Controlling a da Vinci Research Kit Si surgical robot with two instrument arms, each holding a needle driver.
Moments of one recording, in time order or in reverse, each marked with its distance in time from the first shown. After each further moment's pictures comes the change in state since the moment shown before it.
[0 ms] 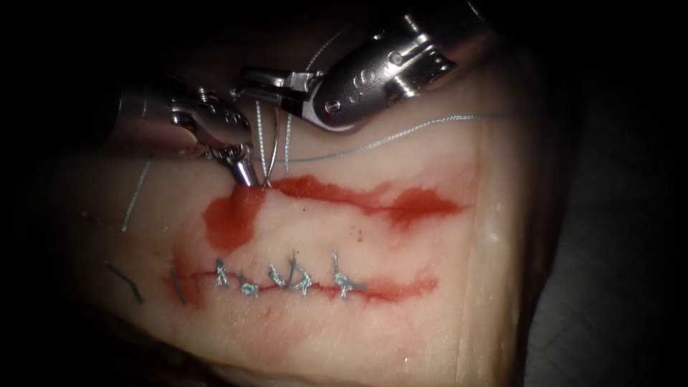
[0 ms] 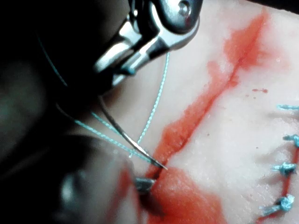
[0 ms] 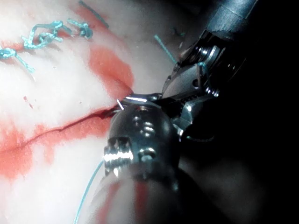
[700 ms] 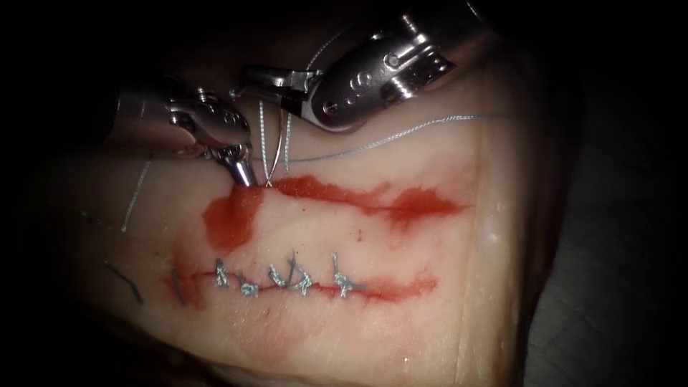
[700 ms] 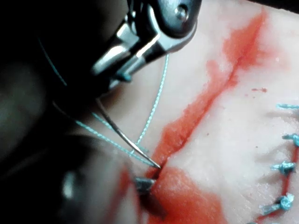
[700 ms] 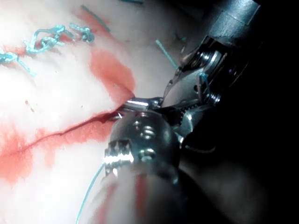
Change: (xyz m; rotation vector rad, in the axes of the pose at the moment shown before) right arm 0.000 0.000 0.000 0.005 0.021 -0.052; left arm 0.000 0.000 0.000 0.001 0.002 0.008
